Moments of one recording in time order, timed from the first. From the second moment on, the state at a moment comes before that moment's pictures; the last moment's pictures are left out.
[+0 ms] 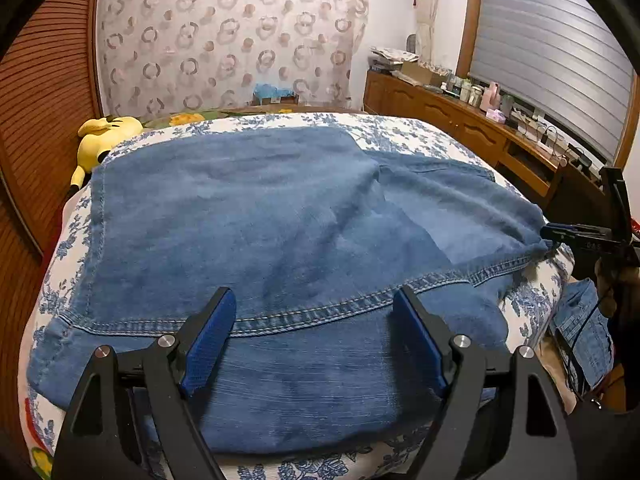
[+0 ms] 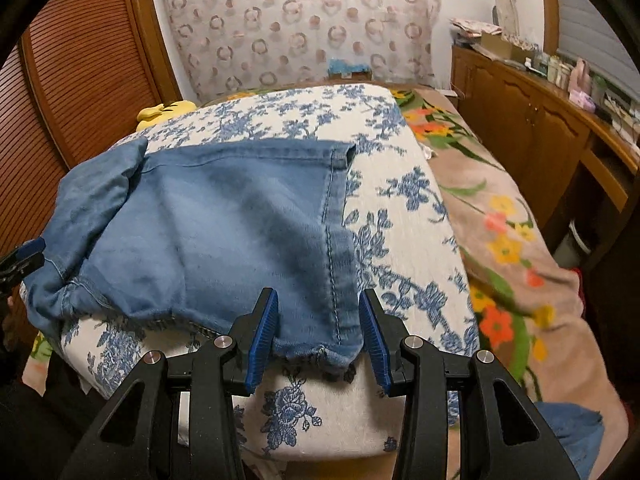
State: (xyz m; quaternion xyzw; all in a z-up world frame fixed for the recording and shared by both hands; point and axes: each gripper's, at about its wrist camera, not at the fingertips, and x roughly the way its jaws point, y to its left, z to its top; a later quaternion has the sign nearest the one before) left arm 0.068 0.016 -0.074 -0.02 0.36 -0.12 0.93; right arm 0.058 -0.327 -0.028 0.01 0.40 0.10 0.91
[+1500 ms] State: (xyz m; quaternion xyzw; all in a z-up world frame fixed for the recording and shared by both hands) left arm 0.044 0.051 -0.050 -0.04 0.32 -0.08 0.94; right arm 0.073 -0.157 0.109 -0.10 0.19 0.33 0.92
